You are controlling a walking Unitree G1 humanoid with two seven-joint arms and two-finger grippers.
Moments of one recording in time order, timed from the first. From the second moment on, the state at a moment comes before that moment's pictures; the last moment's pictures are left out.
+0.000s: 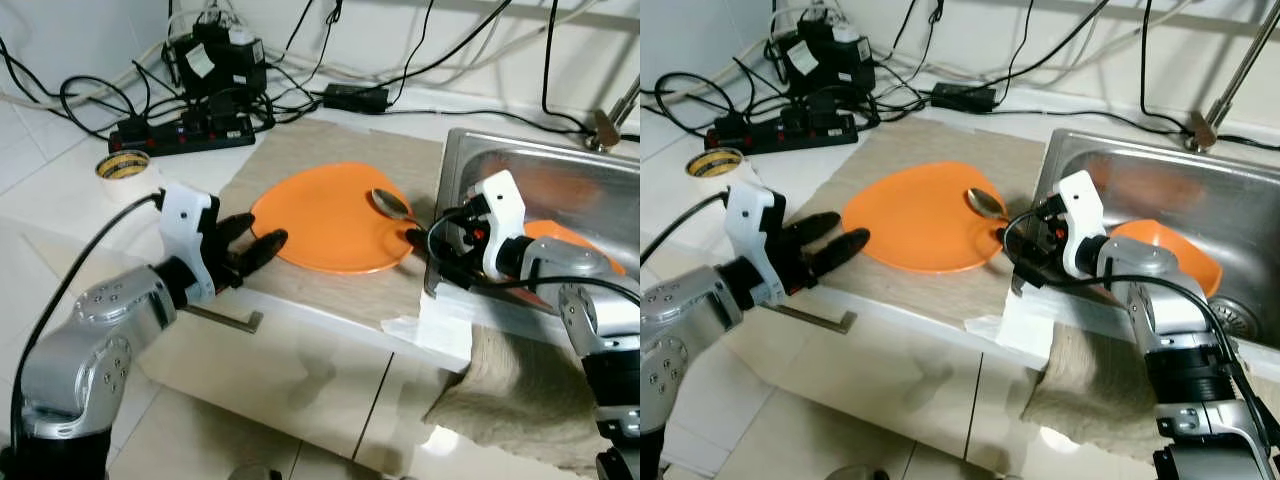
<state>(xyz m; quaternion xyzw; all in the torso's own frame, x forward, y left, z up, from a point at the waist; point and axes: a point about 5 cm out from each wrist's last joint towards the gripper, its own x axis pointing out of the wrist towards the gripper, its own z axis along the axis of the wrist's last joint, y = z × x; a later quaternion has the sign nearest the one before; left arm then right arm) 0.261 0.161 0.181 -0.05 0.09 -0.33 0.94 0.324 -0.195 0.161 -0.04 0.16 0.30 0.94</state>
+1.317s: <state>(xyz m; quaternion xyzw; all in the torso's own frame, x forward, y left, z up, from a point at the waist) 0.255 0.142 0.186 -0.07 0.10 -0.37 0.92 0.329 -0.192 0.161 -0.04 0.16 0.29 0.94</state>
